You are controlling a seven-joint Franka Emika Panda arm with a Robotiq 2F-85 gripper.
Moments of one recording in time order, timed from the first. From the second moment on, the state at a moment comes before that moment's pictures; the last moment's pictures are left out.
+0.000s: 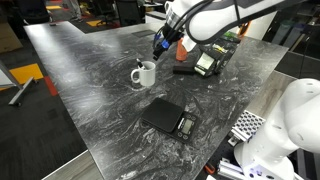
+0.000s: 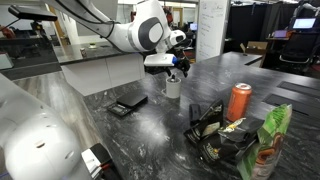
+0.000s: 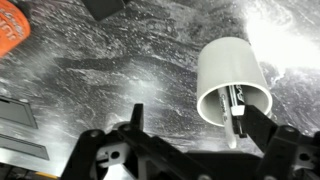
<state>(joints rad) 0.02 -0.35 -0.03 -2.48 -0.16 2.62 -0.07</state>
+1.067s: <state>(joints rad) 0.22 -0.22 -0.12 -2.42 0.21 2.67 -0.53</state>
